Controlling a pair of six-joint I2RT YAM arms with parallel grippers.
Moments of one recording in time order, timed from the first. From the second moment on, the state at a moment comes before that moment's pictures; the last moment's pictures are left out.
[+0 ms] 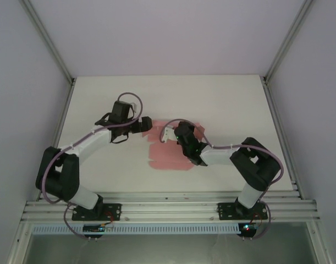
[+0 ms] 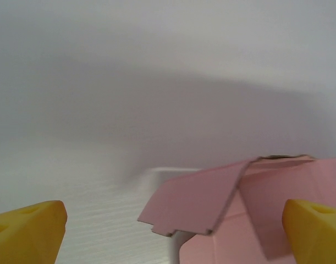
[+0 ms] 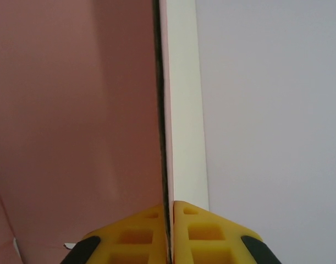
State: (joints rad) left arm -0.41 1.51 0.97 -0.31 0.15 -0.49; right arm 0.81 1.69 0.75 0.49 0.65 -1.11
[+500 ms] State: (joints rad) left arm -0.46 1.61 0.97 -0.16 0.24 -0.46; right arm 0.81 1.65 0.73 0.47 0.65 -0.98
